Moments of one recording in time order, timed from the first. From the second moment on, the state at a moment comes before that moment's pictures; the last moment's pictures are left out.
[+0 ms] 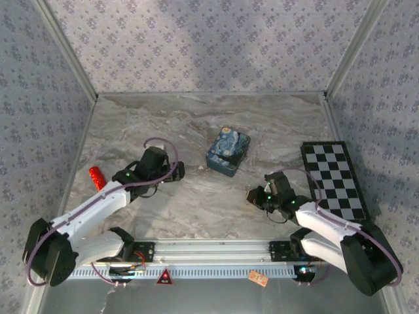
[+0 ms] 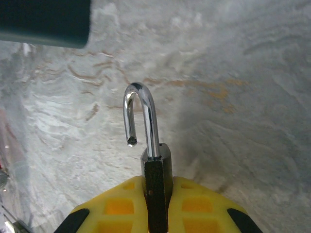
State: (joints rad) left arm -0.62 1.07 0.70 -0.47 -0.20 -0.59; right arm 0.49 1.03 0.24 -0.07 -0.31 0.94
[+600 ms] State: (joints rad) left arm -0.57 0.83 0.57 -0.46 -0.30 -0.60; right arm 0.50 1.17 0.27 0.04 -0.34 0.95
